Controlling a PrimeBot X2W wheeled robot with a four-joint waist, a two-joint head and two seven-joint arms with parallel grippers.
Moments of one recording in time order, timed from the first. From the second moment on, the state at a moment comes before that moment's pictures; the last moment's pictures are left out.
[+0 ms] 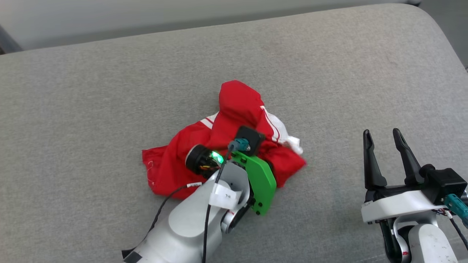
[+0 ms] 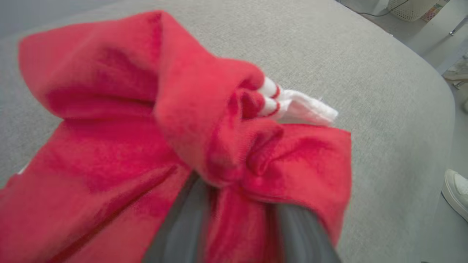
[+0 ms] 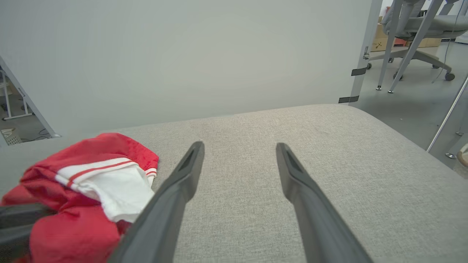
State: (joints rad) left arm -0.66 0.07 -0.87 0.58 -0.60 0.03 0.05; right arm -0.10 -0.05 0.00 0.04 0.17 0.13 -0.24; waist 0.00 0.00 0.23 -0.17
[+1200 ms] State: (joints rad) left arm -0.43 0.37 -0.65 0.24 -0.70 0.12 -0.25; right arm 0.00 -0.05 -0.05 0.04 0.15 0.13 -0.22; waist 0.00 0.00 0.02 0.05
